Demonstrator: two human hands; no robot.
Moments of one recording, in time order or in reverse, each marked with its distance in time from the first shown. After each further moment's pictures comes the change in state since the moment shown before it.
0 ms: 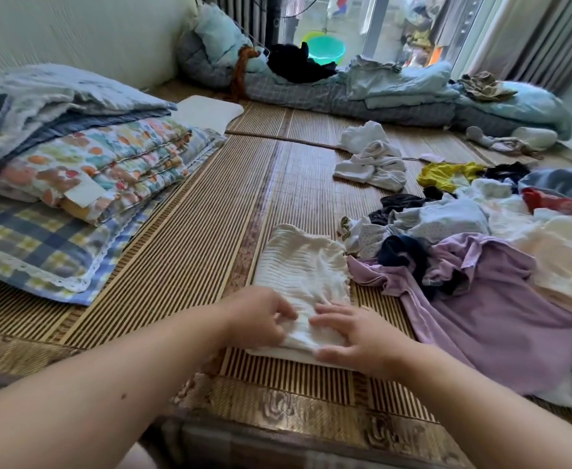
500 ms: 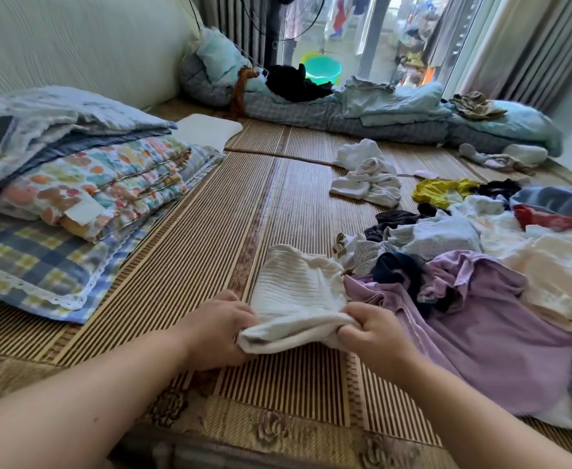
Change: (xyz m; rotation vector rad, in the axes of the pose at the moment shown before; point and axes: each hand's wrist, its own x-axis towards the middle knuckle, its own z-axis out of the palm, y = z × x) left_hand -0.012 -0.051 -0.004 0.245 0.194 0.173; right_hand -0.011 -0.008 -0.017 0.559 0.427 0.079
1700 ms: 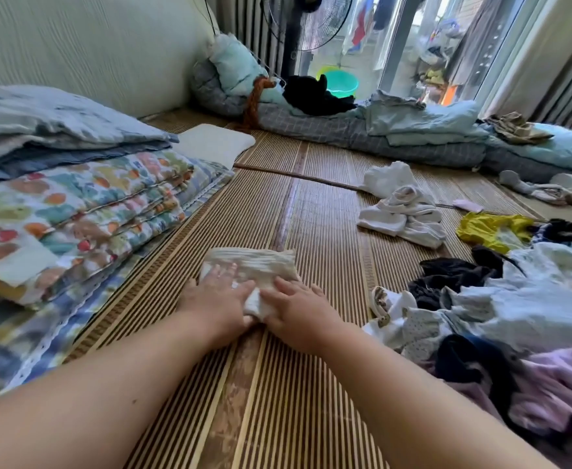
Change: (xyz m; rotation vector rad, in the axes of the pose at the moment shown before) left_hand 0.139 -0.102 -0.042 0.351 -0.018 -0.531; right_hand 0.236 -0.003 0.088 -0.781 -0.319 -0.186
